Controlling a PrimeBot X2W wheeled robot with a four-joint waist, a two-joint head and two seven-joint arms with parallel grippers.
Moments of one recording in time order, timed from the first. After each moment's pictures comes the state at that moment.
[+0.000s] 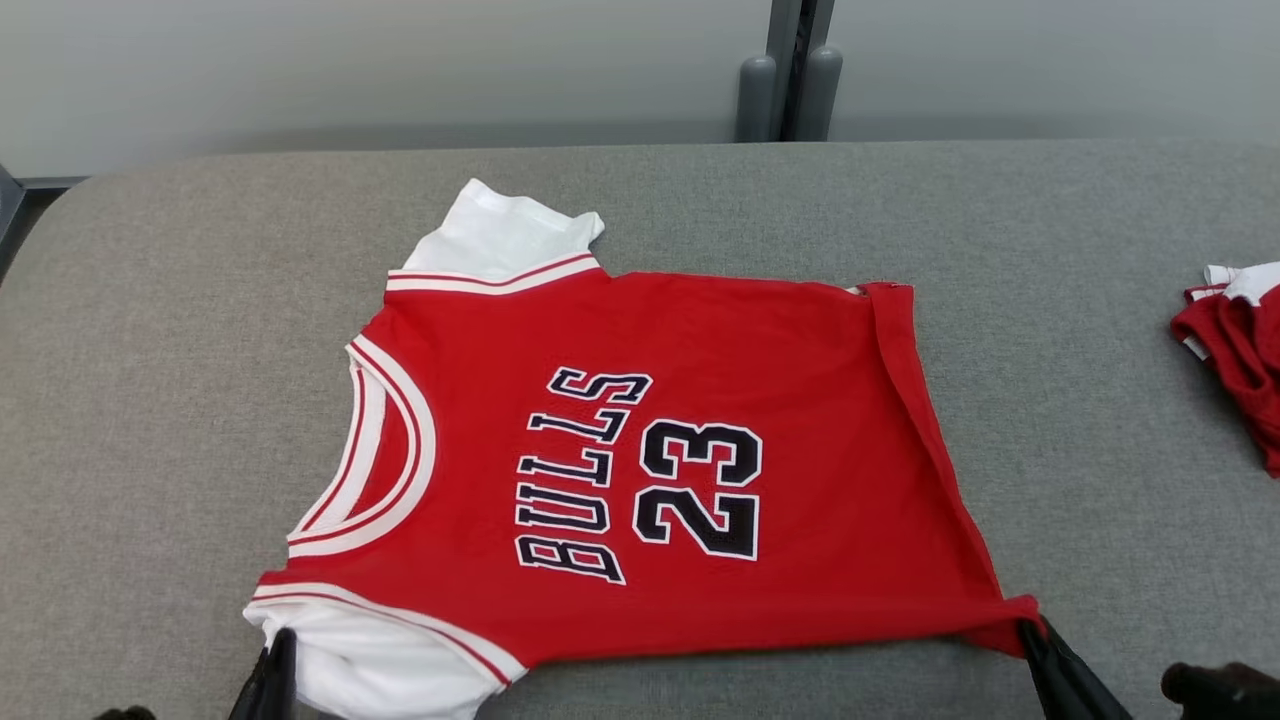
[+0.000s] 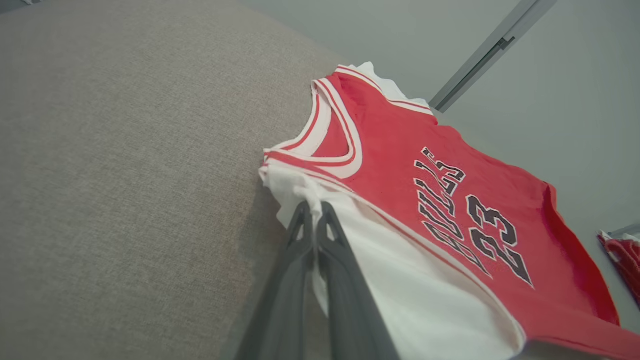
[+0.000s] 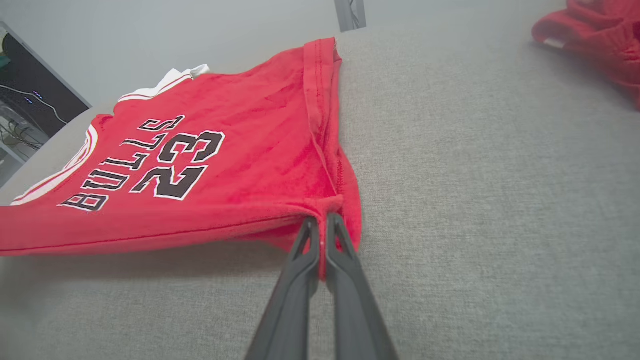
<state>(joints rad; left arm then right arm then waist) 0.32 0.36 -0.22 -0.18 -0.88 0.27 -0.12 0.29 -0.08 0.03 -0.09 0.36 0.13 0.05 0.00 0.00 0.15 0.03</state>
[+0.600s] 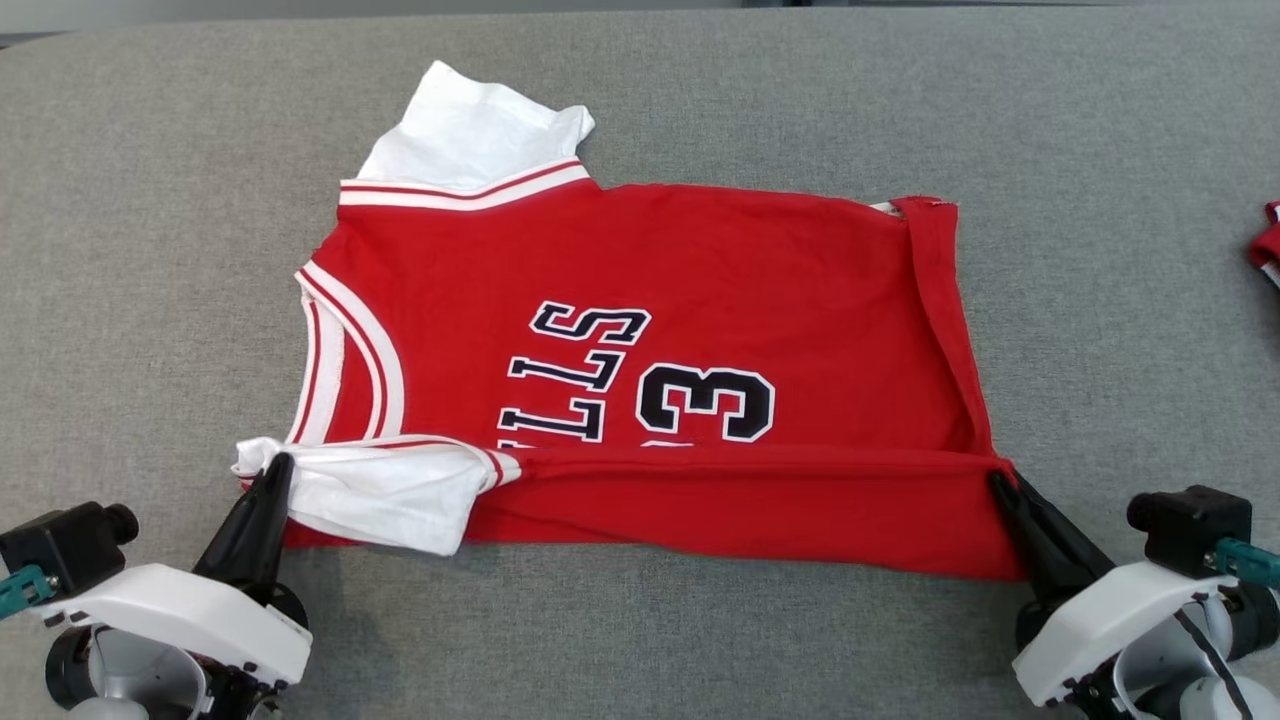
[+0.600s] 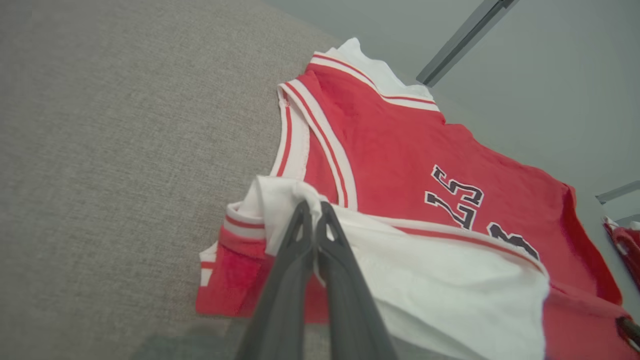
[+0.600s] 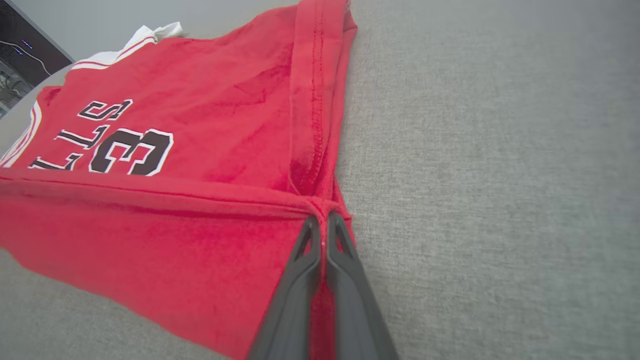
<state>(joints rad) 0.00 0.44 -0.22 -0.11 -0.95 0.19 0.06 -0.03 -0.18 0.11 0.04 0.40 0.13 0.15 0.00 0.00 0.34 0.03</state>
